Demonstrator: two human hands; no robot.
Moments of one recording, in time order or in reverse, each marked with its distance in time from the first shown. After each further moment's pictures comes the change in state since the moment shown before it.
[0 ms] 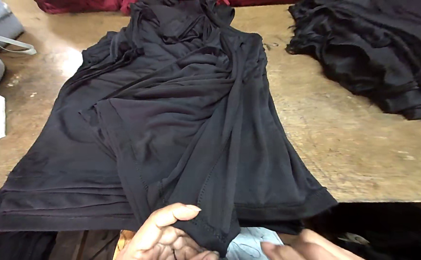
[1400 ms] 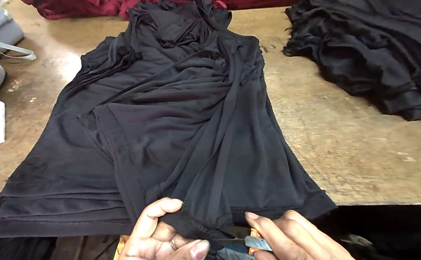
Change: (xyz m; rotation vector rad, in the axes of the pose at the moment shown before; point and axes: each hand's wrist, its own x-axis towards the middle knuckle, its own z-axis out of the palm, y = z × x) left_hand 0.003 -0.005 0.007 -0.272 0.164 -0.130; right_hand 0.006 0.015 0.022 -0.149 0.079 0.038
